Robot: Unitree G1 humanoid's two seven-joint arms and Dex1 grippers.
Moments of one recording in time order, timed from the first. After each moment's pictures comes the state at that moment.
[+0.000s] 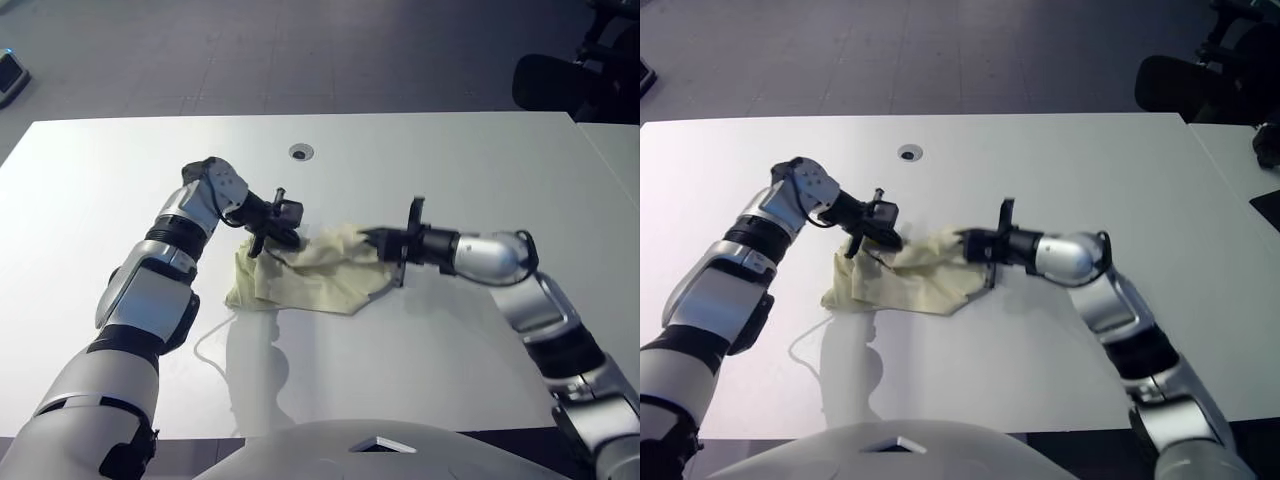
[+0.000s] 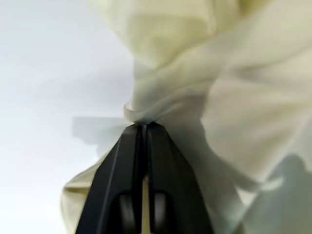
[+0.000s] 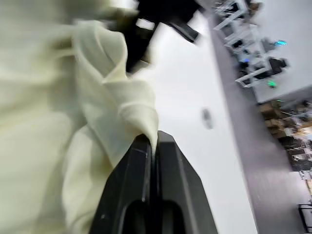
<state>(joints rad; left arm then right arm) -0.98 0.45 -0.41 1.01 0.20 -0.19 -1.38 -0.44 -0.58 0.30 -0.05 -0.16 0.01 0.83</state>
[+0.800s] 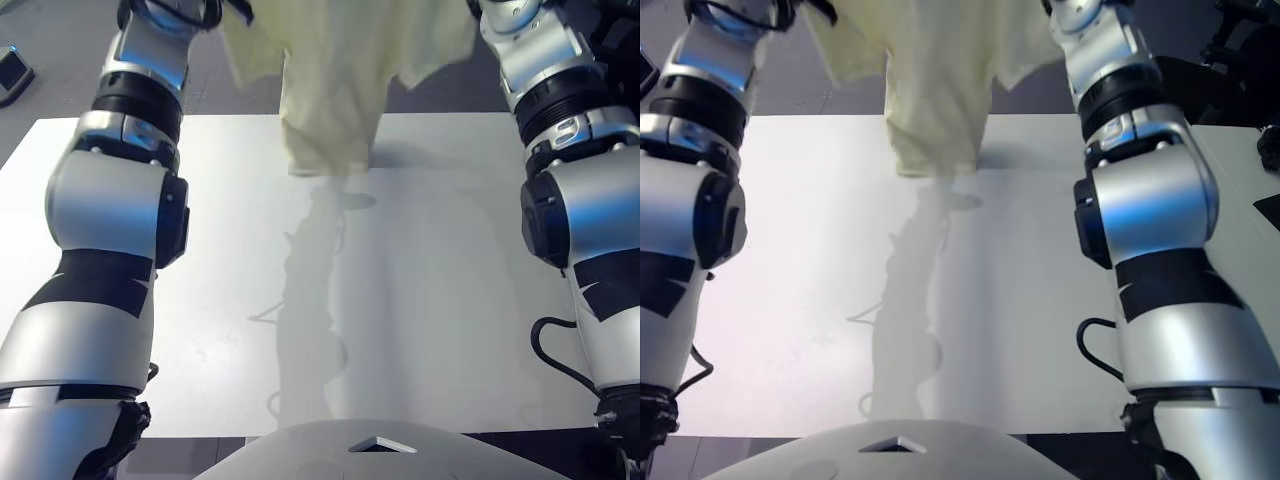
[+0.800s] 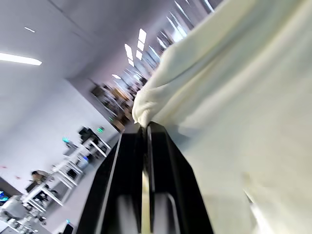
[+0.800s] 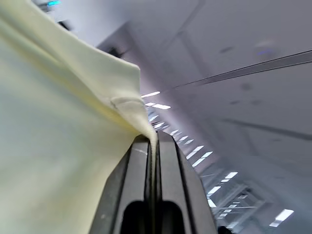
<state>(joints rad) -1.54 0.40 -0.13 1.32 0.21 -0.19 -0.16 -1.56 -0.38 0.24 1.33 -0.37 -0.22 -0.12</state>
